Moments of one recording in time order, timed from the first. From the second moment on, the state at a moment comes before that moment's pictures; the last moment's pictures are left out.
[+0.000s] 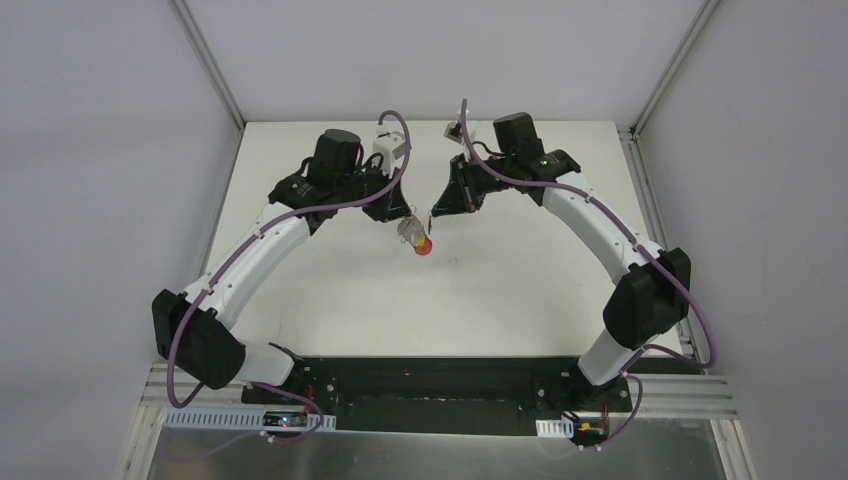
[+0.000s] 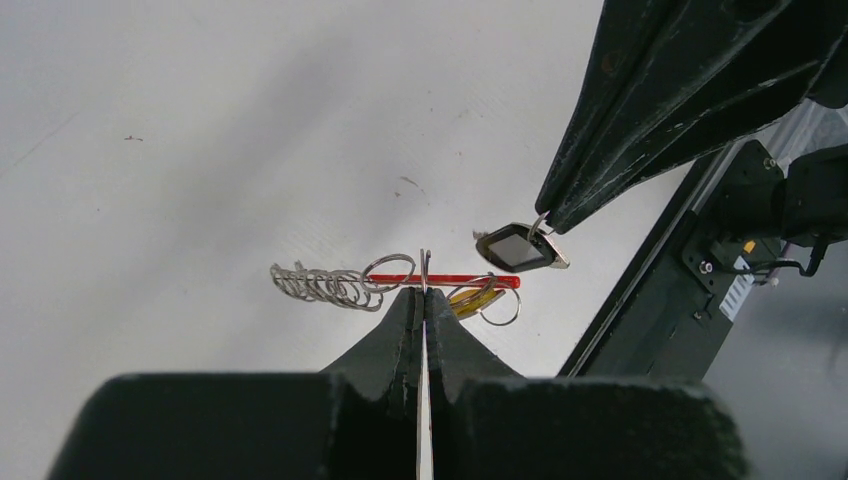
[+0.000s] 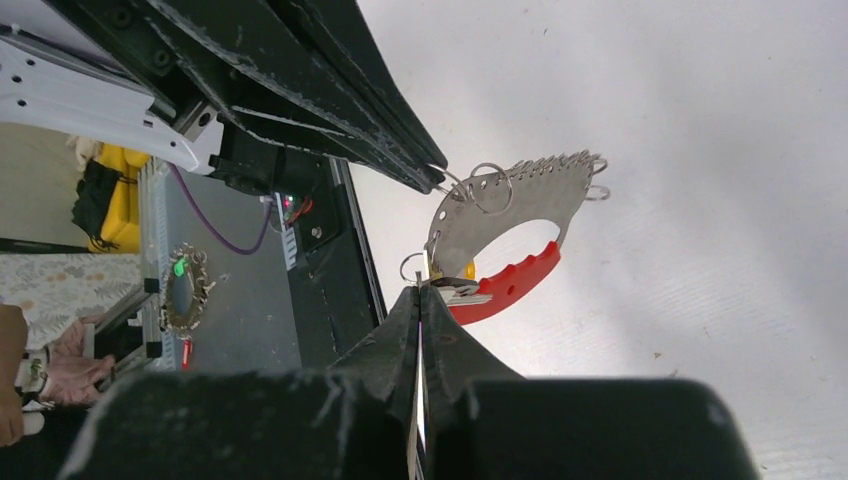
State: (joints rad) left arm -0.48 1.37 1.32 -0.55 0.48 -0.06; right arm 0.51 1.66 1.54 -0.61 -0.94 0.06
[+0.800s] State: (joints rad) left arm -0.48 1.35 1.30 -0.59 0.46 0.10; right arm 0.52 1.66 1.62 -0.81 -0.95 -0.15
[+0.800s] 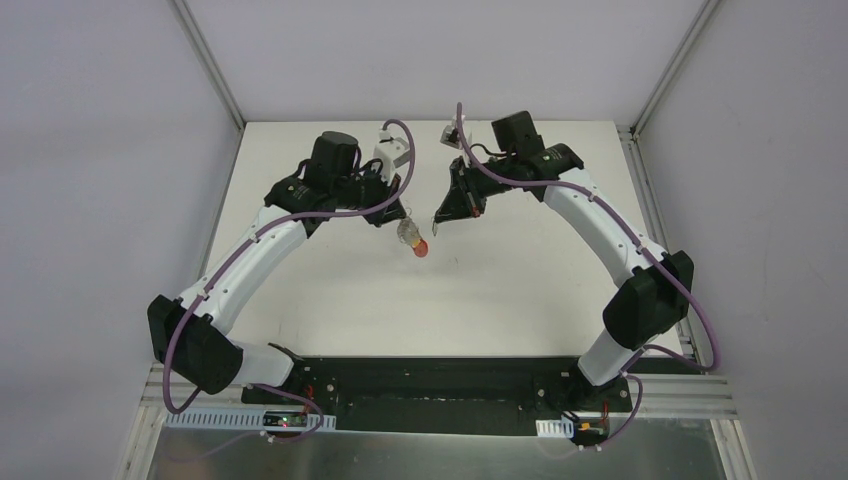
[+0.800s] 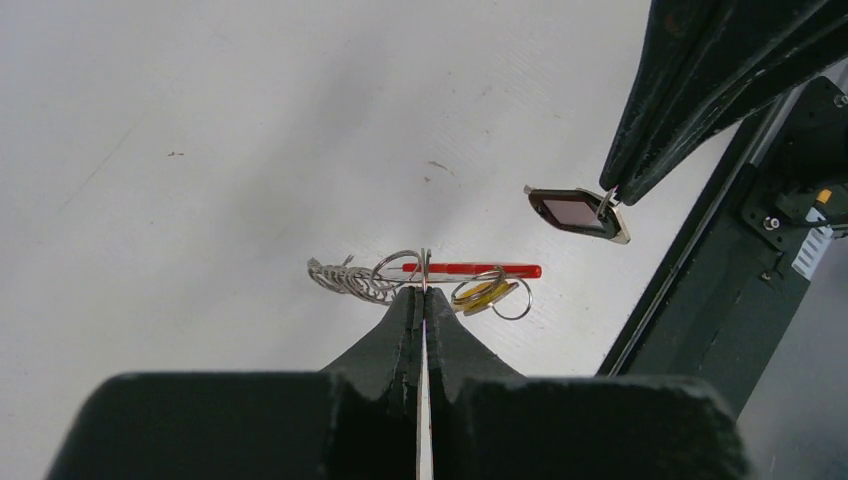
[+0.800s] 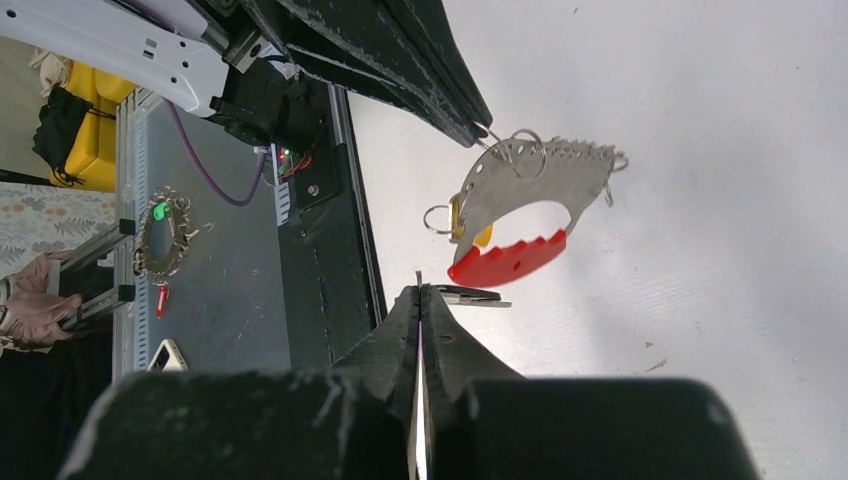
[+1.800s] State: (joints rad) left arm -0.48 1.23 1.17 -0.54 0.63 0.13; right arm 0.60 1.66 1.62 -0.81 -0.91 -0.18
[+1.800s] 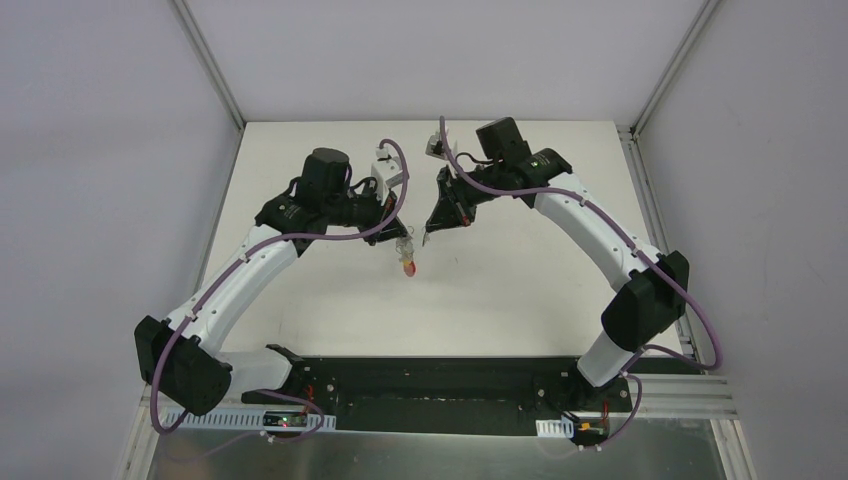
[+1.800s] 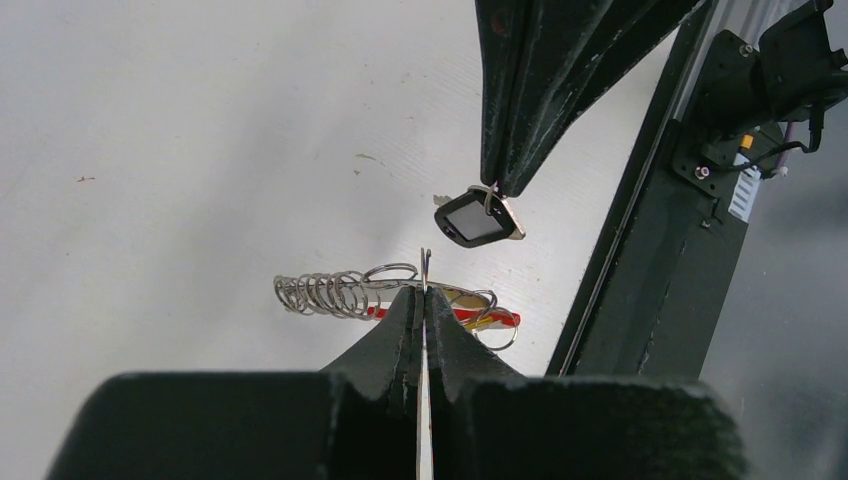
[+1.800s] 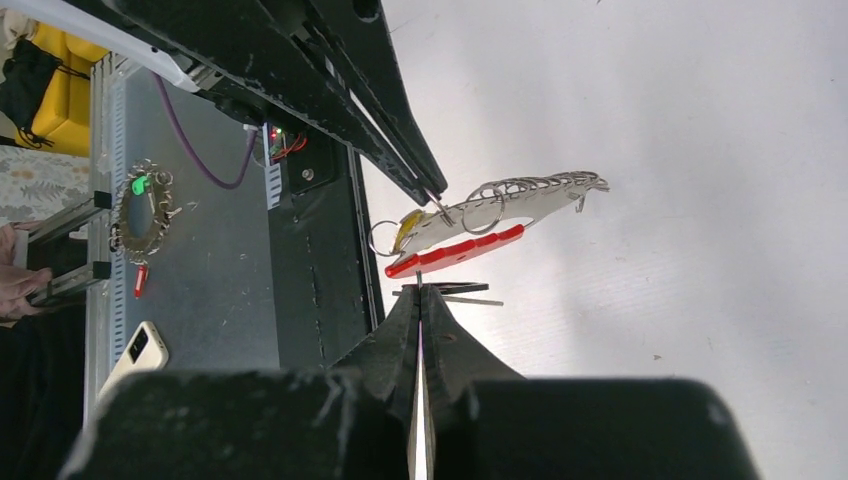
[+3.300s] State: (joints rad) left arm -0.49 1.23 1.13 -0.46 0.68 0.05; right arm 0.61 1.71 1.62 -0.75 -0.96 -0.10
